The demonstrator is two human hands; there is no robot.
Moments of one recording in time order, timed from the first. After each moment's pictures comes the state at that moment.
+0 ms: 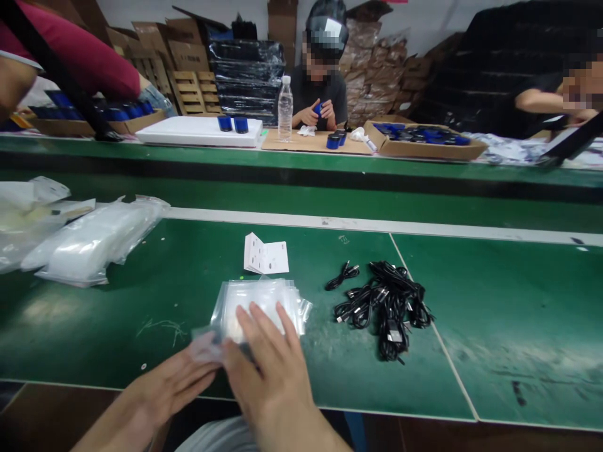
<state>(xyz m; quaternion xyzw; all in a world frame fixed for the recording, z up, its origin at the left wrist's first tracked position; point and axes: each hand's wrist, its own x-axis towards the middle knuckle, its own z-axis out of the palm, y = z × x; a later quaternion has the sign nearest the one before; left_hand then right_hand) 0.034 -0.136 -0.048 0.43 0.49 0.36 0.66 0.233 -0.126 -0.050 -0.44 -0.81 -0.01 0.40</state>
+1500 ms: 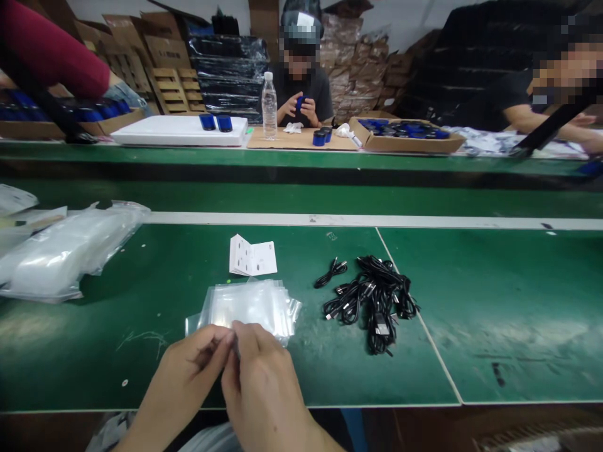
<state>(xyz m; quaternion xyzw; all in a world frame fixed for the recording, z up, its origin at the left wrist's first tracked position) 0.092 -0.094 -0.048 0.71 0.54 0.24 0.37 0.227 -0.123 -0.041 -0.57 -0.71 0.23 0.34</state>
